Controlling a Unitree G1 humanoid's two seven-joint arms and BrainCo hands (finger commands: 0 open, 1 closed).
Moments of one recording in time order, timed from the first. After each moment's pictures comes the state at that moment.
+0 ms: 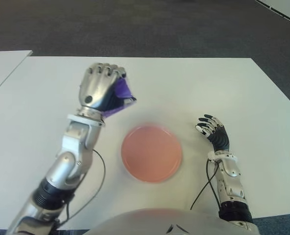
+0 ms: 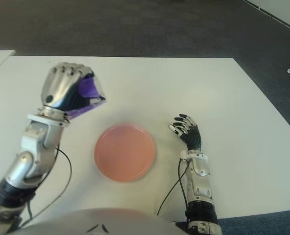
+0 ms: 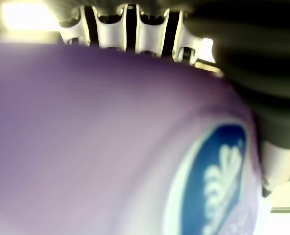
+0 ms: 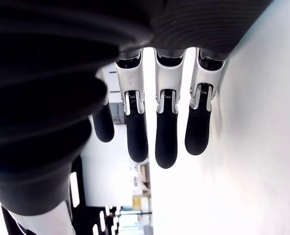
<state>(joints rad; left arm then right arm) -0.12 0.43 -0.33 -0.54 1.10 0.29 0.01 0.08 -0.11 -0.16 0.23 0.14 -0.16 0.06</state>
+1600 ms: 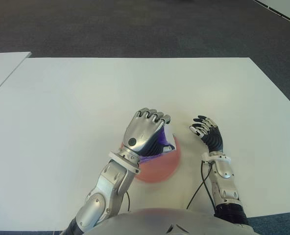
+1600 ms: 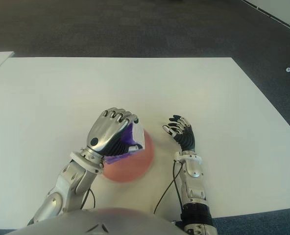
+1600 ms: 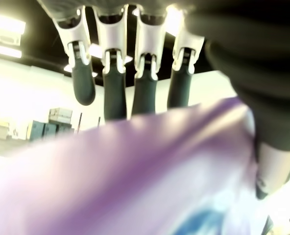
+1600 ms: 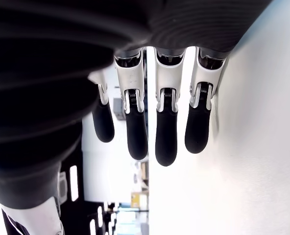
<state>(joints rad) 0.20 0.18 -0.60 -0.59 1.32 0.10 -0.05 0.11 -0.07 -0.10 0.21 0.07 -0.20 0.01</state>
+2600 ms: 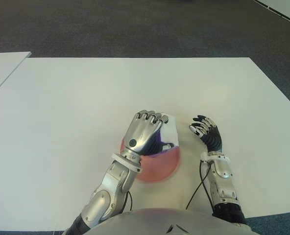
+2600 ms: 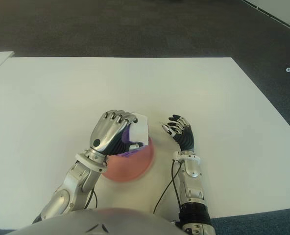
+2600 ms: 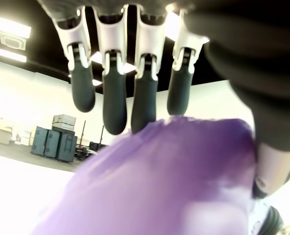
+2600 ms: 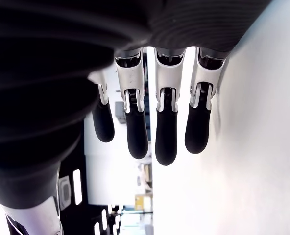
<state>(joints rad) 0.19 0.17 -0.60 -0.50 1.30 0.13 0.05 0.10 -0.06 -0.11 0.22 0.08 -0.21 0.02</state>
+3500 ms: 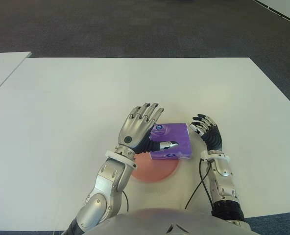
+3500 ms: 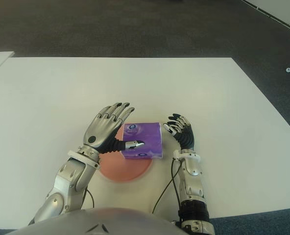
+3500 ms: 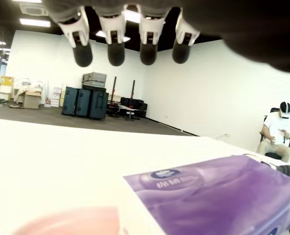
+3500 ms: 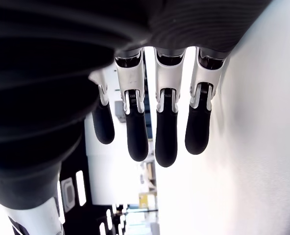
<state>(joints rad) 0.20 0.17 -0.59 -0.59 1.40 0.23 -0.24 0.07 -0.05 -0.13 0.25 0.12 -0.21 0.05</state>
